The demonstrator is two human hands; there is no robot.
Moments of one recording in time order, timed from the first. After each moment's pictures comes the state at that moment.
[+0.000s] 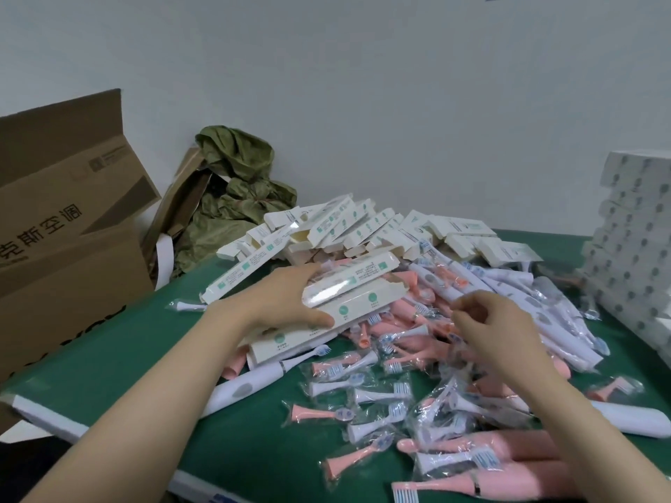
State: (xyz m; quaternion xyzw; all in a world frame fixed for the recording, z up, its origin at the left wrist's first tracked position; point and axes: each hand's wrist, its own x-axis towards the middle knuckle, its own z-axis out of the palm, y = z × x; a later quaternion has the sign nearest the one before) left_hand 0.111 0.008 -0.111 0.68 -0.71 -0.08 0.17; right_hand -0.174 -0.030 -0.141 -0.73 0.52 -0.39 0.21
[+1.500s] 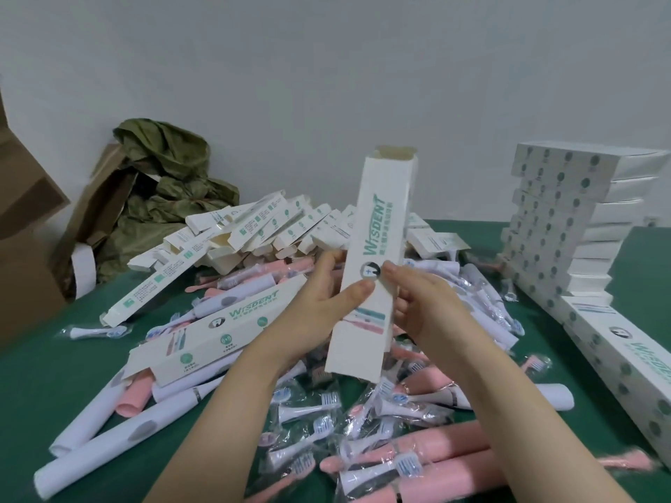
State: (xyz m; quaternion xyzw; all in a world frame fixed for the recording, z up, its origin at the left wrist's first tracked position) left_hand -0.023 -0.018 -0.125 0.38 -0.63 -0.44 0.52; right_hand -0.186 -0.045 -0.124 -0.55 0.26 -0.46 0.64
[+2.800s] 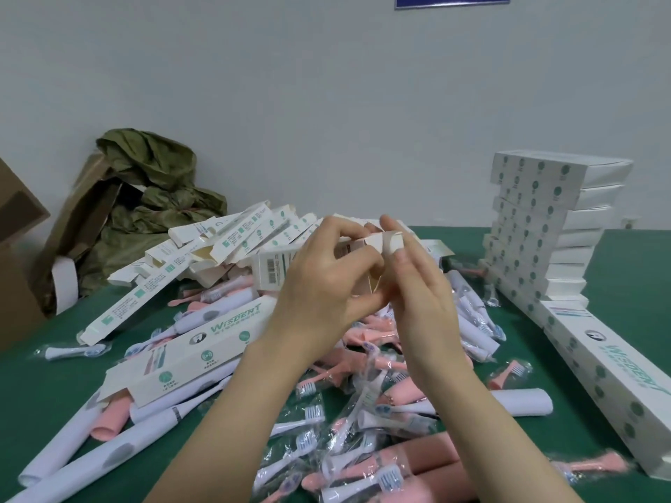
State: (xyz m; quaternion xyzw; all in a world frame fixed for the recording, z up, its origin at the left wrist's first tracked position) left_hand -0.058 -0.012 -0.088 0.37 -0.76 0.18 0.51; right_hand -0.173 -0.015 -0.103 -0.59 0.20 -0.63 0.47
